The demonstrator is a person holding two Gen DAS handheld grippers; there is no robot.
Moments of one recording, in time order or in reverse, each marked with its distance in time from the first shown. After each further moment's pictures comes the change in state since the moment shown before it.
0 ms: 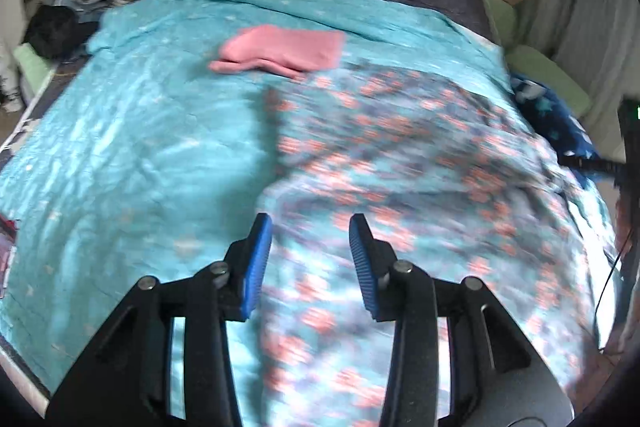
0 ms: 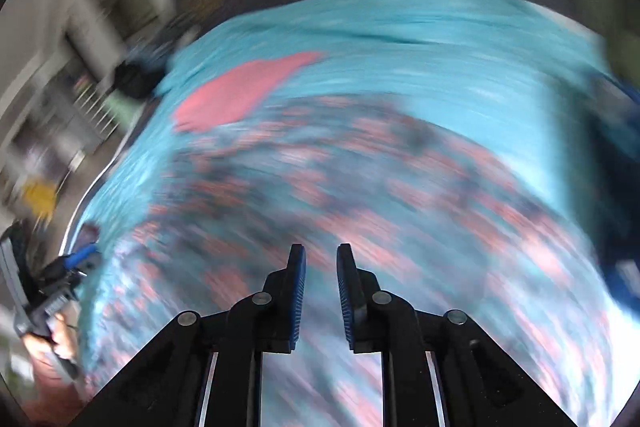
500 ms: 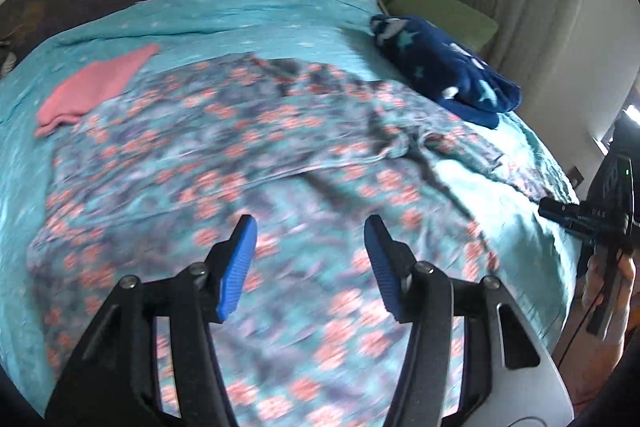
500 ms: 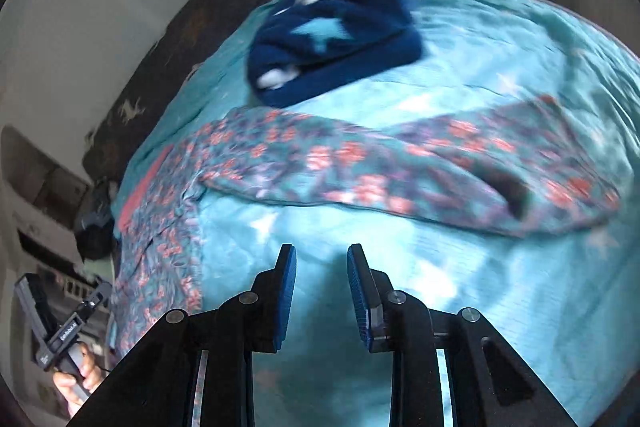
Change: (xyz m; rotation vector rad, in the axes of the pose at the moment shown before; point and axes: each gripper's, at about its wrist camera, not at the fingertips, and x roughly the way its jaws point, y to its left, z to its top) left arm 0.020 -0.216 0.004 0.277 0.059 -0.227; right arm -0.123 -0.185 -0.193 0.630 -0.209 -0.010
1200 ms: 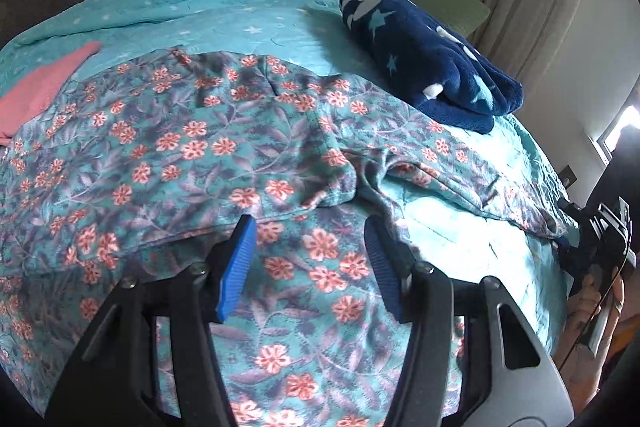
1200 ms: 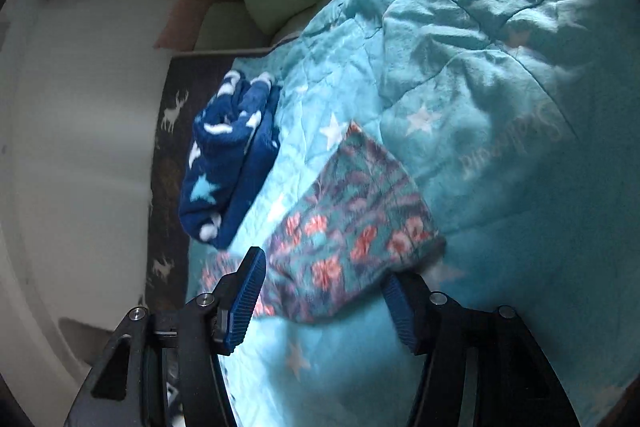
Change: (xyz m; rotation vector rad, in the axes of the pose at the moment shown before) left arm 0.069 -0.046 0.038 -0.002 0.067 -0.050; right arm -0.025 -0.128 0.021 0.520 -0.232 0.159
